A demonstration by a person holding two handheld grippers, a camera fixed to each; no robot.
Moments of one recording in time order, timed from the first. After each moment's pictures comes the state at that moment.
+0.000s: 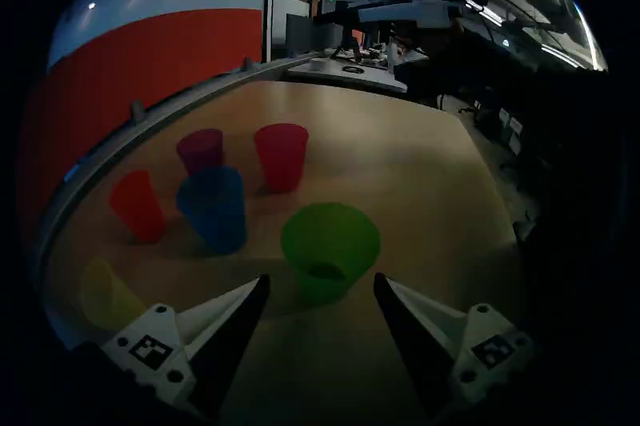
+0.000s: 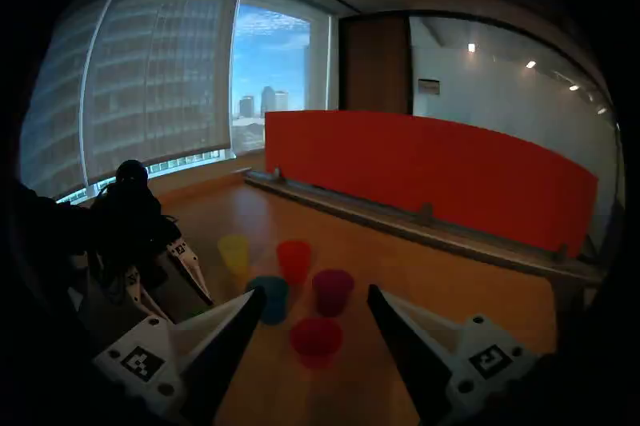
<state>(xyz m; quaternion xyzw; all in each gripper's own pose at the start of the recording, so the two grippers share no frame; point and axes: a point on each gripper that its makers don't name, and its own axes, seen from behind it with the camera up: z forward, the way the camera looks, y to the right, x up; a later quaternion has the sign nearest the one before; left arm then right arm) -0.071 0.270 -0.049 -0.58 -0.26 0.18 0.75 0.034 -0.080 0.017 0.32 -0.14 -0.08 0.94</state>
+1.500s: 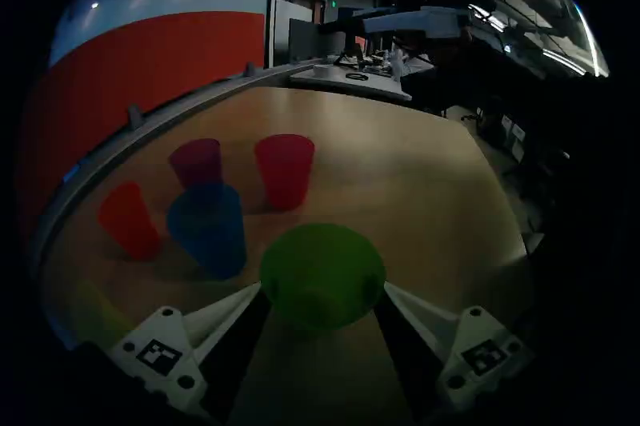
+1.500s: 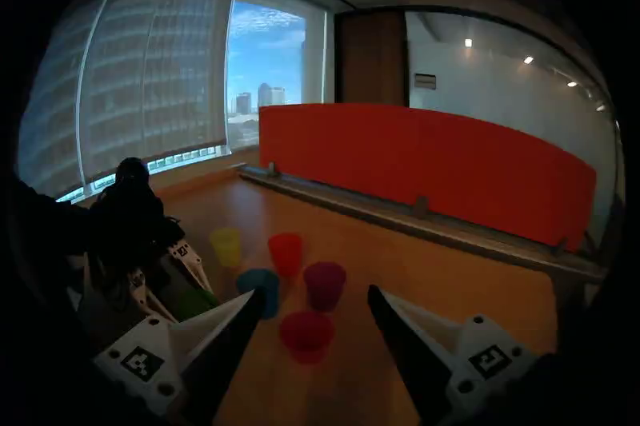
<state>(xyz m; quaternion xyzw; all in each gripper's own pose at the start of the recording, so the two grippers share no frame) -0.073 0.298 -0.034 -0.58 -0.25 0.16 0.76 0.023 -0.071 0.027 0.31 -0.15 -0.08 0.94</state>
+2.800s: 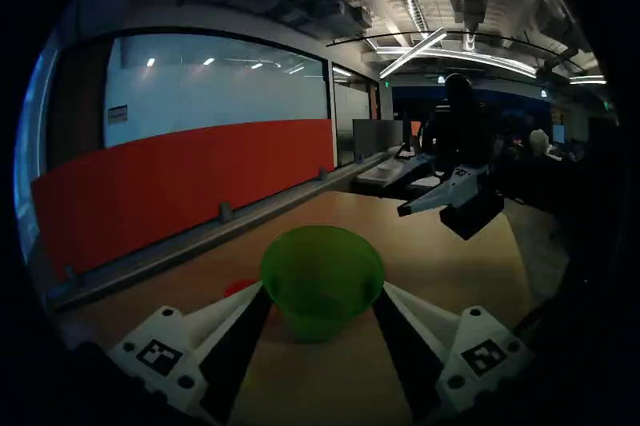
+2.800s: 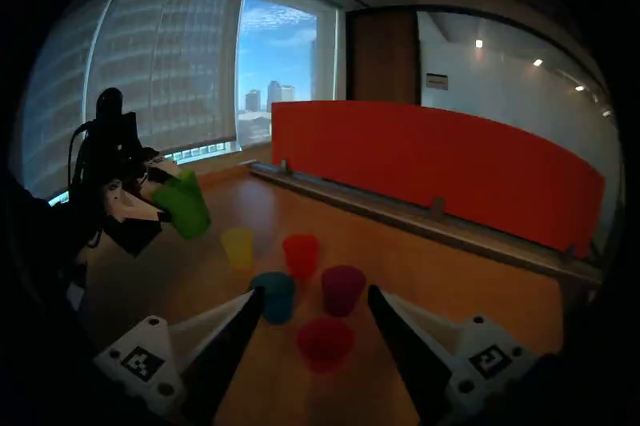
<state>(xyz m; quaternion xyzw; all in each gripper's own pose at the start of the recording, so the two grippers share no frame) 0.105 0.217 0.015 -0.48 -0.08 0.08 0.87 0.014 -0.102 0.028 0.33 -0.15 -0.08 0.93</state>
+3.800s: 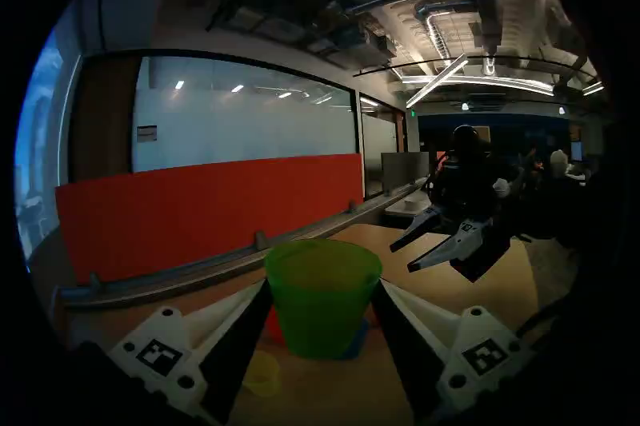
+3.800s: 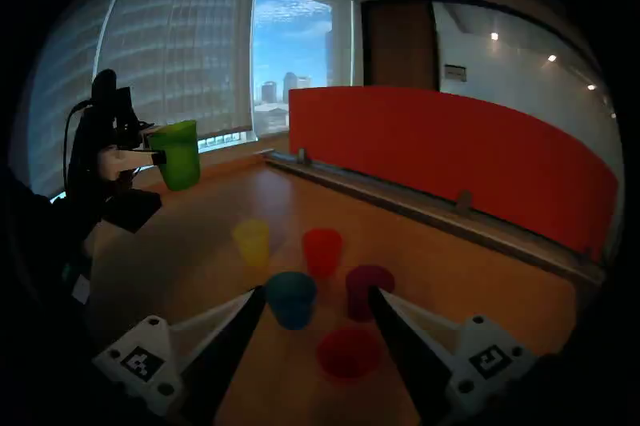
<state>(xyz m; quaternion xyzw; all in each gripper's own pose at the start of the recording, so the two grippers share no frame) 0.149 0.174 0.025 -0.43 -0.02 0.04 0.90 -0.010 -0.144 0.041 0.36 -0.17 -0.09 0.91</state>
